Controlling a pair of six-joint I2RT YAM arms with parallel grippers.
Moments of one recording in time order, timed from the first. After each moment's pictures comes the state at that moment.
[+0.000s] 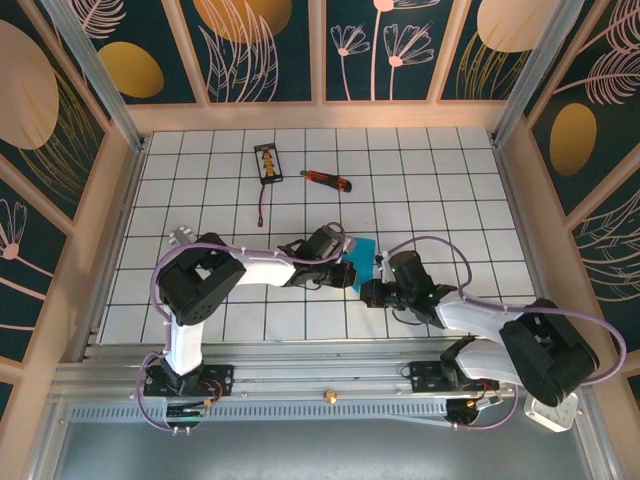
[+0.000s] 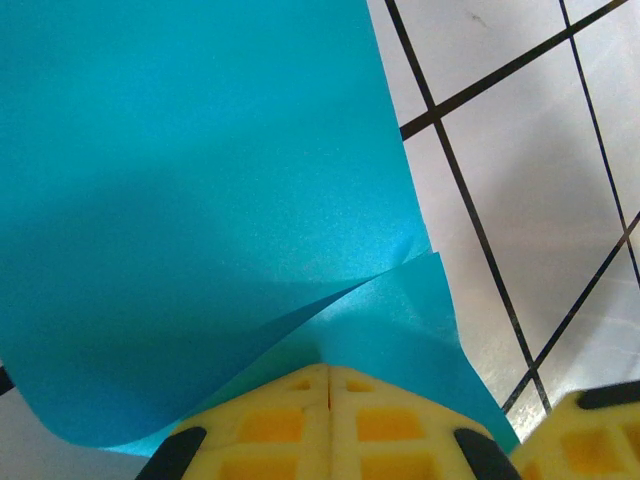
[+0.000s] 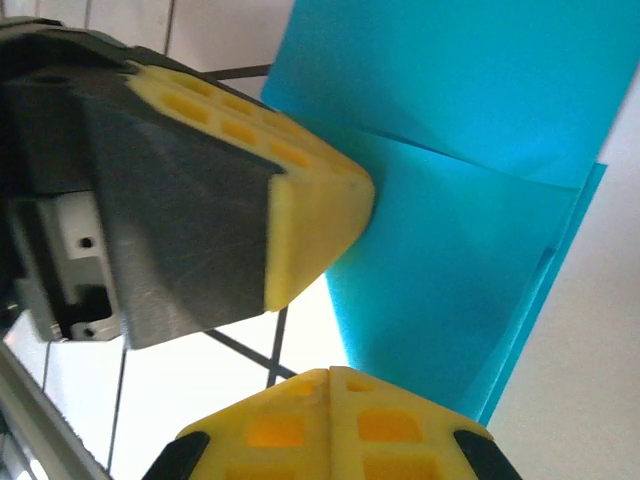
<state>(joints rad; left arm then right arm) -0.88 1.95 1.01 0.07 0.32 -0.62 0.63 1.22 0.30 0.12 -0.34 0.64</state>
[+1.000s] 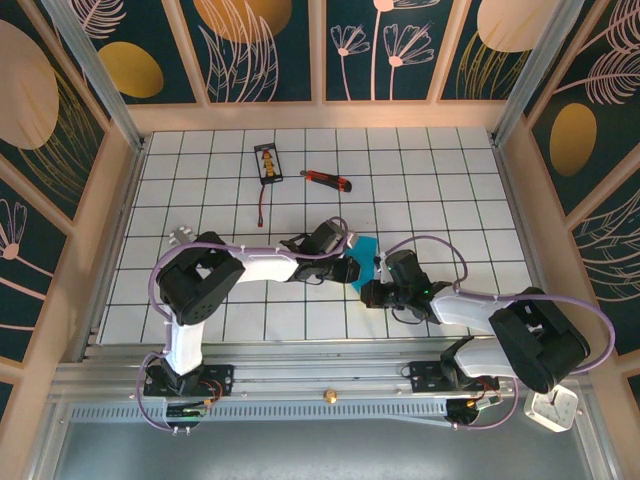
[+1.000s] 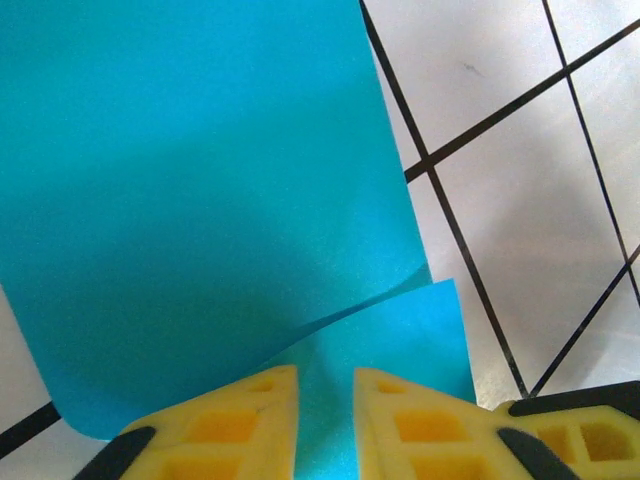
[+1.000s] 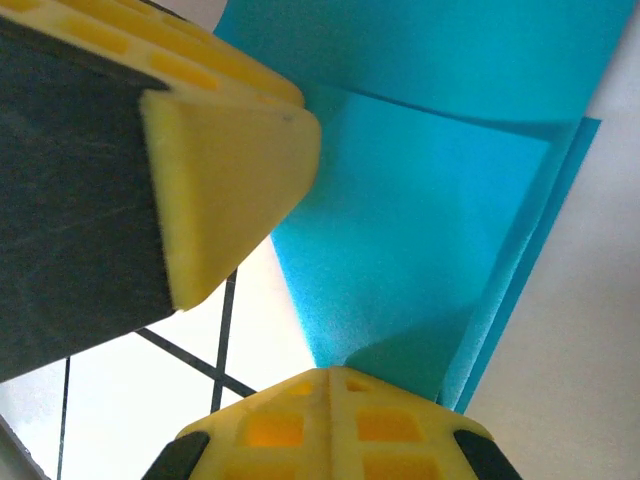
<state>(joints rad) -0.88 1.95 1.08 0.00 0.28 -0.60 0.62 1.29 0.32 0.10 -0.32 0.62</state>
